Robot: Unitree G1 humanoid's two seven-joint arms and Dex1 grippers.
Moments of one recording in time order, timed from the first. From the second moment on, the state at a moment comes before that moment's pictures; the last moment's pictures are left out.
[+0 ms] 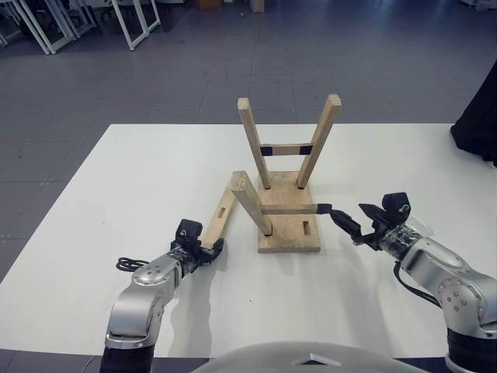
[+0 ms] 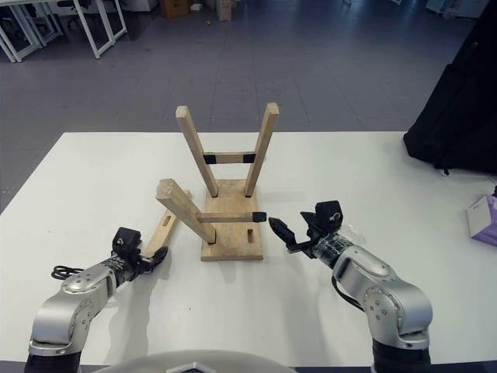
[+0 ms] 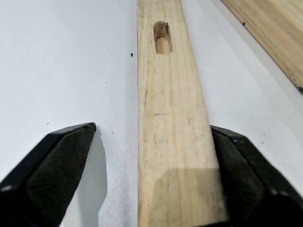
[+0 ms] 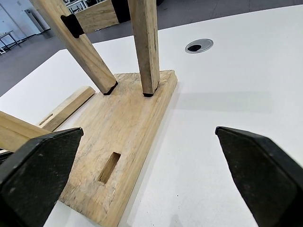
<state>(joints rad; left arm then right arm) 0.20 0.33 0.03 -0.43 -0.17 0.87 -0.30 0.03 -0.41 -0.18 -0.52 0.71 0.92 0.26</state>
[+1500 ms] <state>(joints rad) -0.65 0.45 0.14 0.20 -0.98 0.91 -1.17 -0.92 -0.28 -0.22 0.11 1.19 1.18 0.50</state>
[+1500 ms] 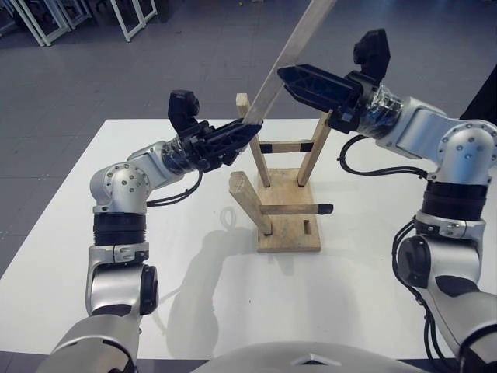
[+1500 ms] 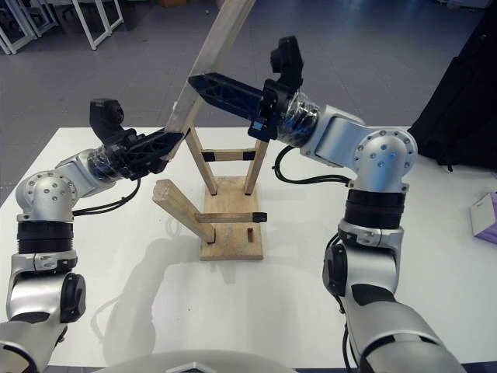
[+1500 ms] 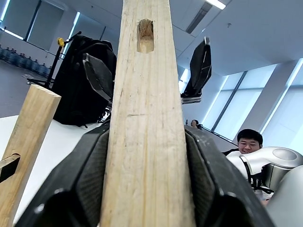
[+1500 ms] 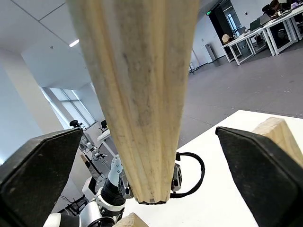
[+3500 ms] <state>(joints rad) -0.16 0.40 0.35 -0.18 -0.94 0.74 -0.76 -0.24 -0.51 0.00 0.17 0.50 -0.20 1.50</state>
